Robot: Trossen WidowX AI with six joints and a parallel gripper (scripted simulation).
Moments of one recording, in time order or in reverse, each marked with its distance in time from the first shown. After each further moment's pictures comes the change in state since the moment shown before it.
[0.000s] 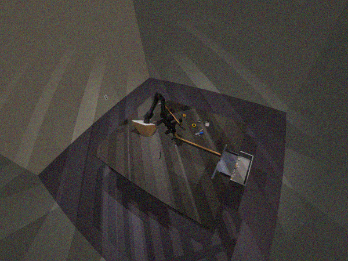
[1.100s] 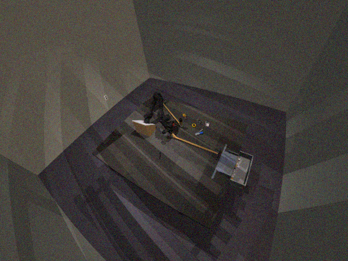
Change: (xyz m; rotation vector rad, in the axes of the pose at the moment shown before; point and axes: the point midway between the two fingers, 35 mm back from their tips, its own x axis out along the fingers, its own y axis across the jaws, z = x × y) arm -0.020 -0.009 -0.028 -0.013 -0.008 0.003
